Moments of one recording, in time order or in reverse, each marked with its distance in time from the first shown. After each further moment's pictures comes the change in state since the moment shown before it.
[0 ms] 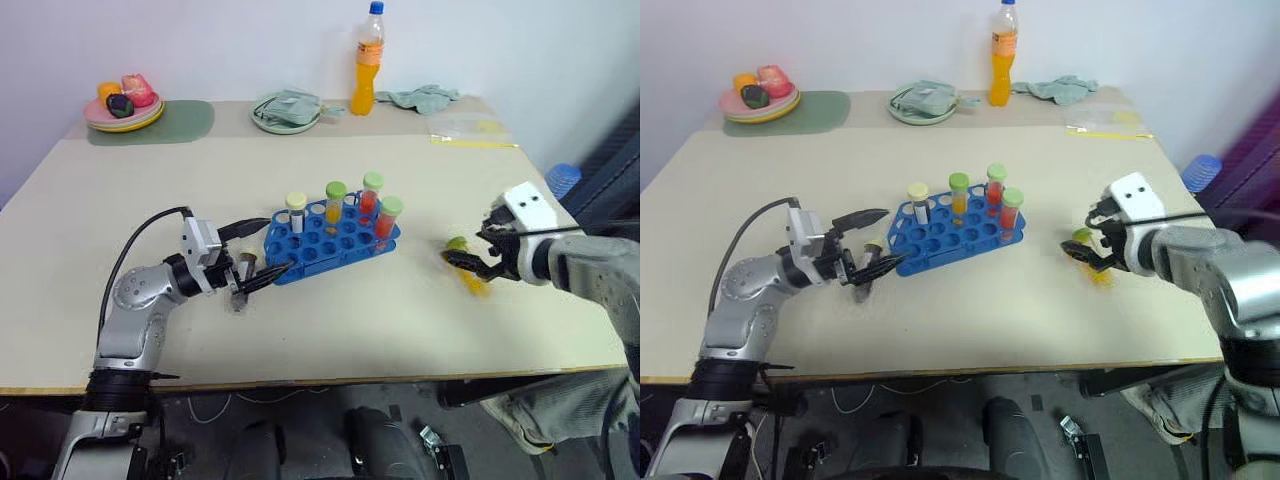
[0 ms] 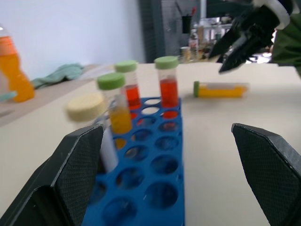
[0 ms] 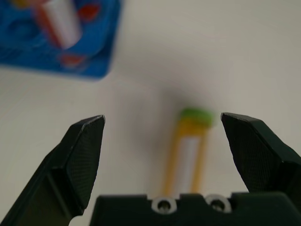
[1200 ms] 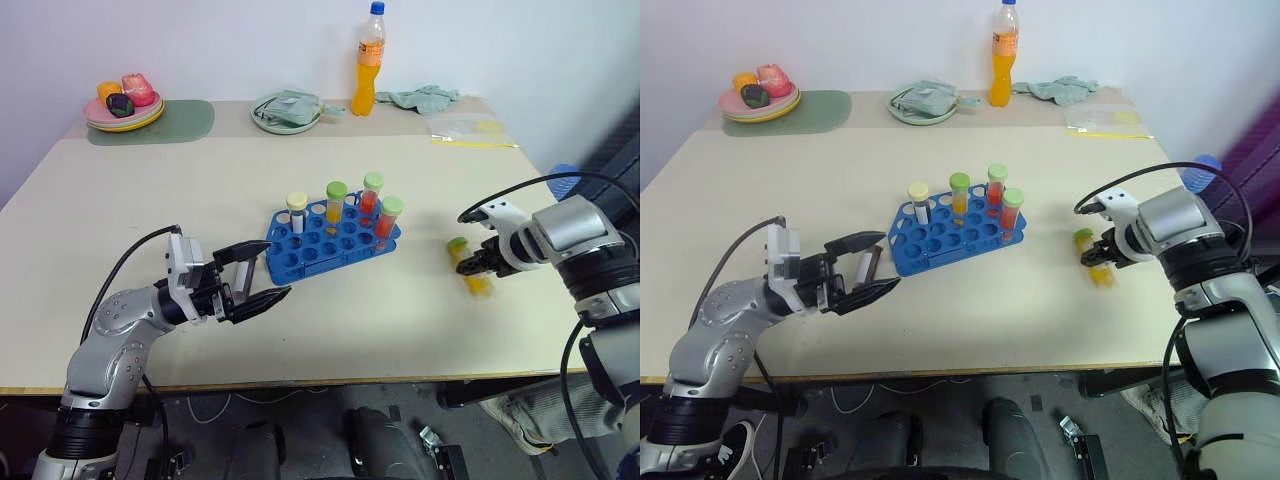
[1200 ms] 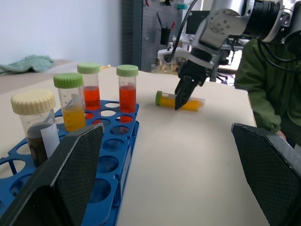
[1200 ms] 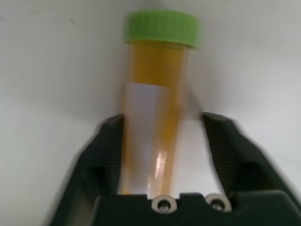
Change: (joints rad) left arm 0.196 0.097 0.051 -0.267 -0.205 0.221 0.008; right arm -0.347 0.084 0.457 0.654 -0.375 -0.033 0.294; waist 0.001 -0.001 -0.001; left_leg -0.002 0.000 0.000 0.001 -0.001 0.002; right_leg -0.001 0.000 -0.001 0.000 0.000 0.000
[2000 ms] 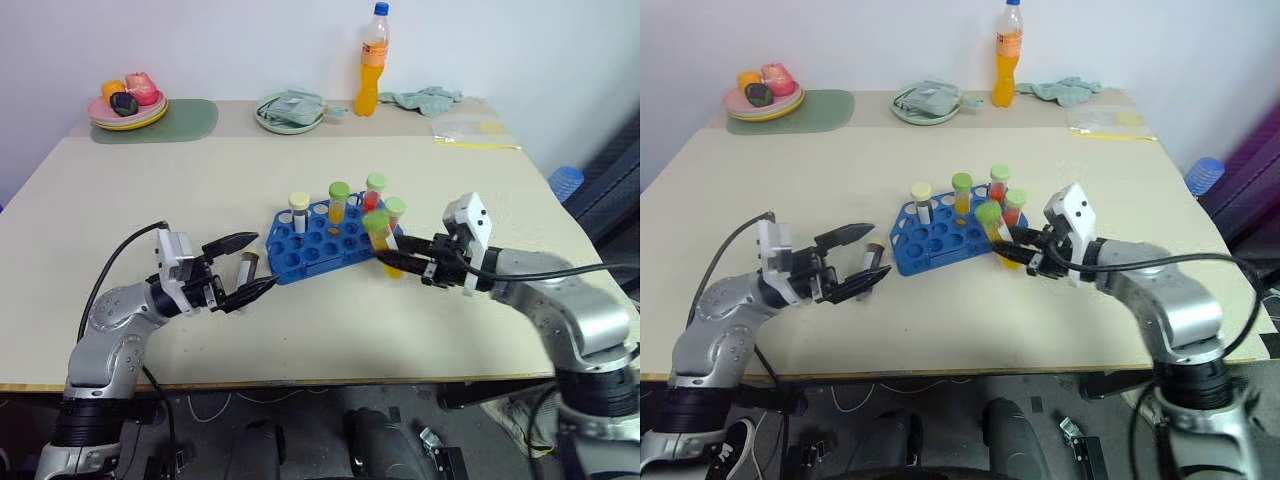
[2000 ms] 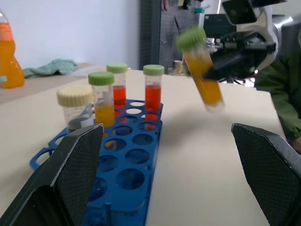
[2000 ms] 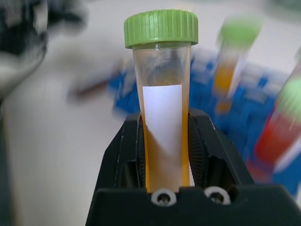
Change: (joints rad) left arm -0.041 -0.009 0.035 0.149 0.027 -0.091 -0.033; right arm 0.580 0.421 -0.502 -0.836 0.253 -0.647 -0.087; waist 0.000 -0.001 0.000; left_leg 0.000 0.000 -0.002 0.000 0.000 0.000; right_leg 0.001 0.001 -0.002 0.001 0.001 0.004
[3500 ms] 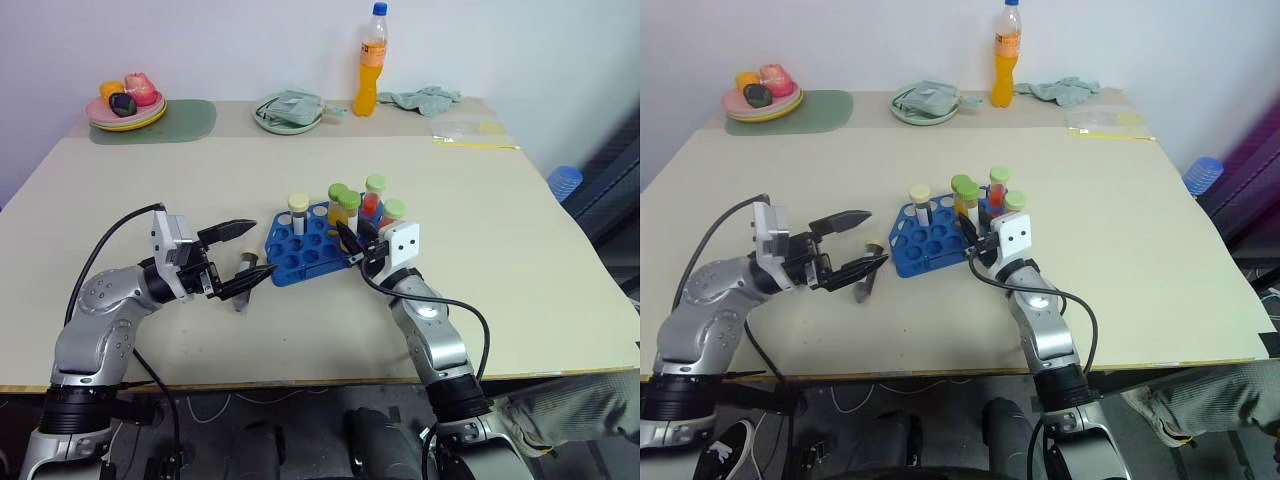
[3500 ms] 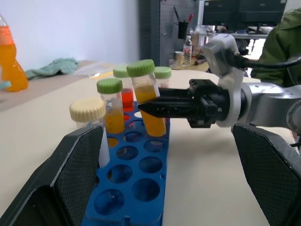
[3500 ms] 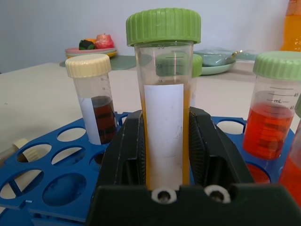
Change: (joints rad) left arm -0.071 0.060 0.007 -0.073 -0.005 0.108 0.040; right arm 0.033 0.403 0.180 0.452 -0.338 -0.658 -0.369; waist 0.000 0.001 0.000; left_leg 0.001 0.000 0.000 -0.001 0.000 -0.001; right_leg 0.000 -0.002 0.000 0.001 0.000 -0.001
